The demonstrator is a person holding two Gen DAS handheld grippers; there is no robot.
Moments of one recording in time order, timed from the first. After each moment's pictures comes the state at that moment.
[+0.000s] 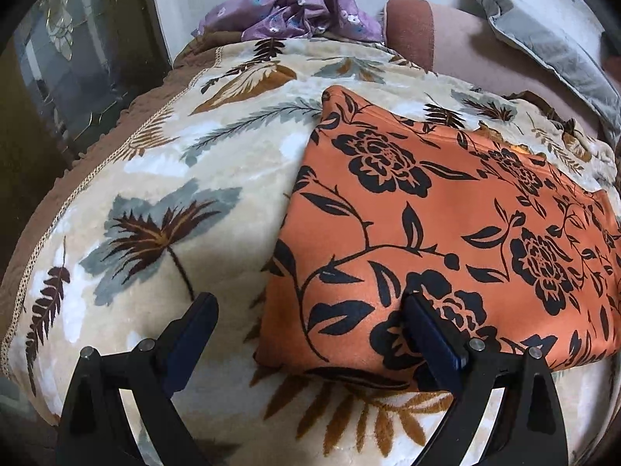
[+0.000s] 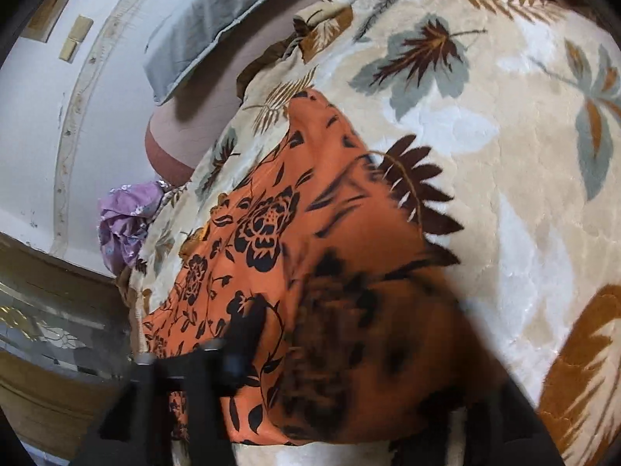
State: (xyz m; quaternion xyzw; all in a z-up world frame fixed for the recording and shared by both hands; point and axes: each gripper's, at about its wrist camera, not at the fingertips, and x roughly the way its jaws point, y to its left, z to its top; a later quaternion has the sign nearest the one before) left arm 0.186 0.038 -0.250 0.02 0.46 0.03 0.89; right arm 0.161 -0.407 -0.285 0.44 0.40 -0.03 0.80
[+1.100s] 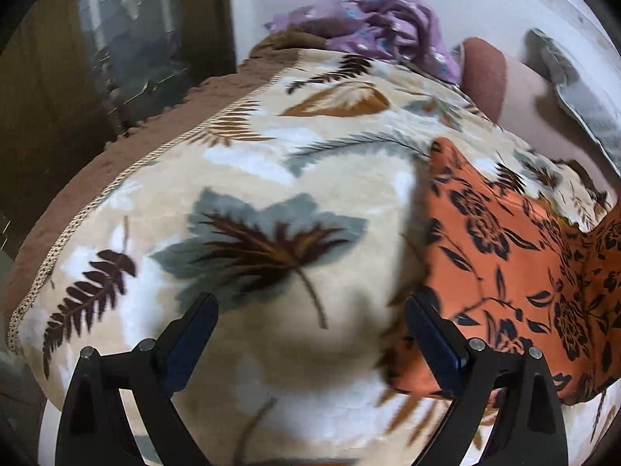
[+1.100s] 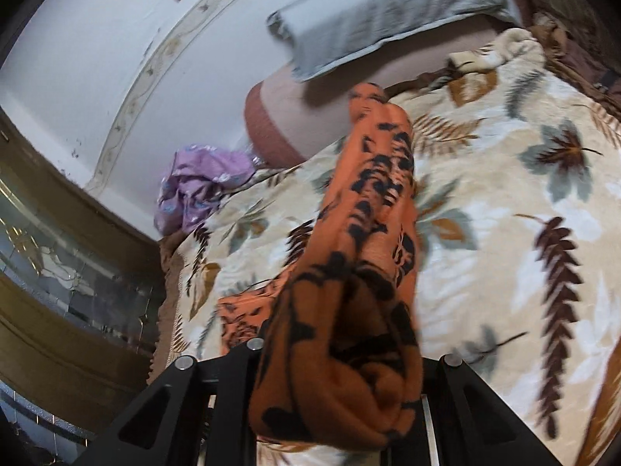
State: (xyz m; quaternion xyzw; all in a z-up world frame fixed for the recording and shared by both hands) left arm 0.183 0.130 -0.228 -0.06 0.44 0.11 0.89; right arm 0.212 -0.261 -0.141 0.34 0.37 0.05 0.86
